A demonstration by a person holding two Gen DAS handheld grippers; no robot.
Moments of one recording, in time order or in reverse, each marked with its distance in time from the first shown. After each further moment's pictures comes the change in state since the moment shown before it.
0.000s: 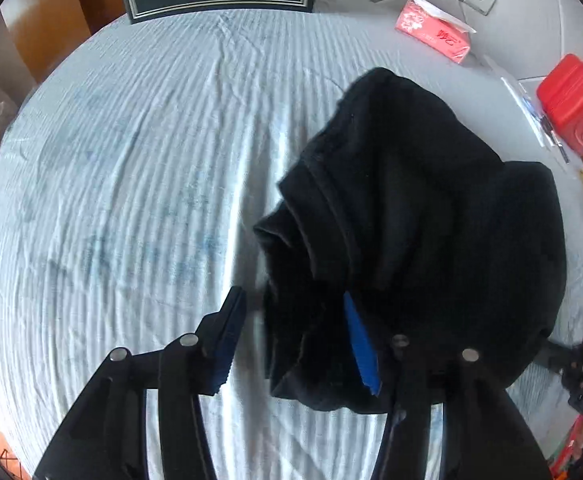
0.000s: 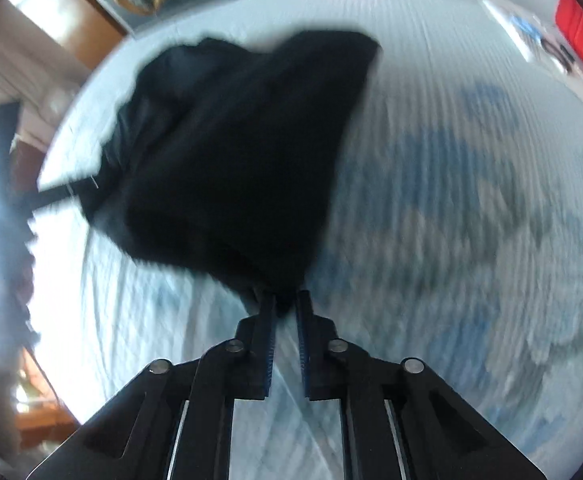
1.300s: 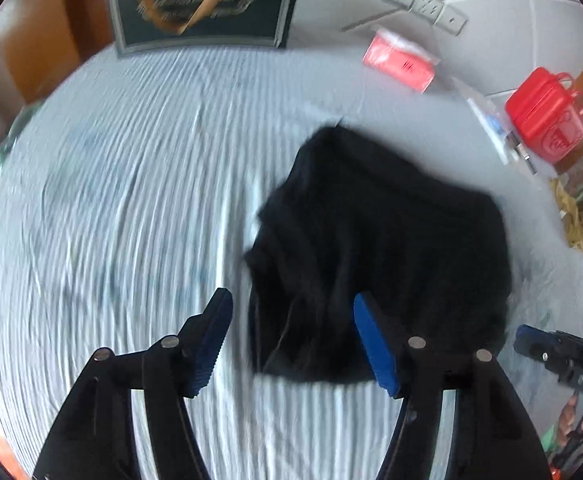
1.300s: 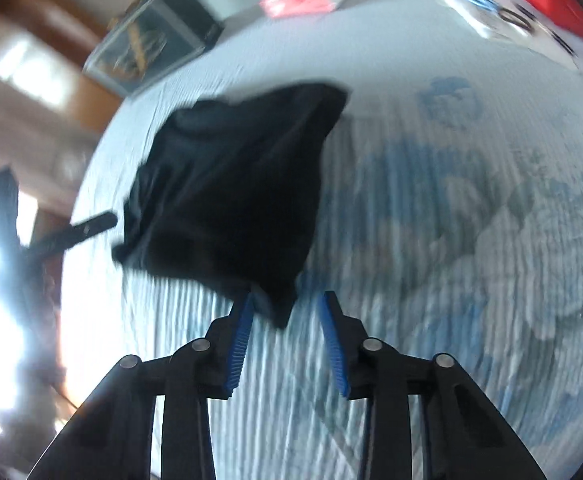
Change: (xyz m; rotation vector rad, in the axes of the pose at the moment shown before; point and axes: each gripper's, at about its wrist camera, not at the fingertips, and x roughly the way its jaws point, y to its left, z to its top) left arm -0.032 0.001 0.012 -0.004 -0.030 -0.122; right arm -0.035 -0.018 -0.020 0.135 -0.159 0.105
